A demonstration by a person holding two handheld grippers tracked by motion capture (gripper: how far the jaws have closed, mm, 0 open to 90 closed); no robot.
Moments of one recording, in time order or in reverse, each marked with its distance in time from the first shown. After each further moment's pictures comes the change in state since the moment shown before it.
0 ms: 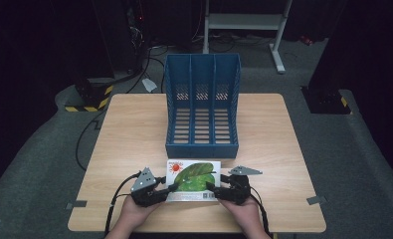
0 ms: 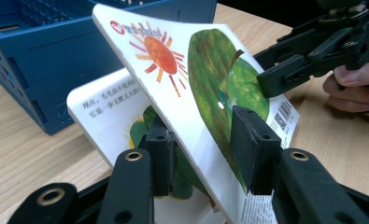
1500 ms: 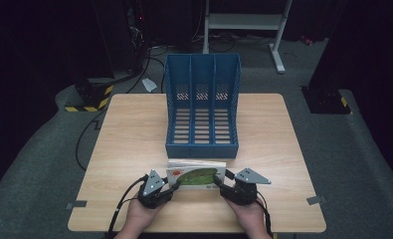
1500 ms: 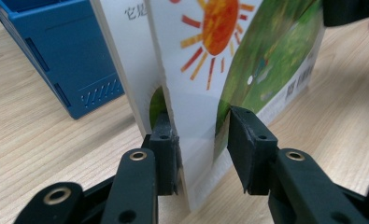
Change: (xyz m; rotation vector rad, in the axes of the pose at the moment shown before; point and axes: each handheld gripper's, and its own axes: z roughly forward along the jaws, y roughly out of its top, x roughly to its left) left arm -0.014 -0.007 0.018 0.064 0.175 0.064; right arm 0.013 0.002 -0.028 -0.189 -0.125 -0.148
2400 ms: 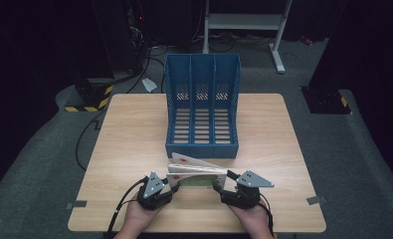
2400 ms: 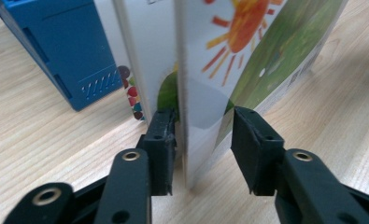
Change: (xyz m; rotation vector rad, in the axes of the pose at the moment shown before) left arm 0.001 -0.006 -0.004 0.021 0.010 0.017; right arm 0.001 0.002 -0.011 -0.023 0.066 -0.090
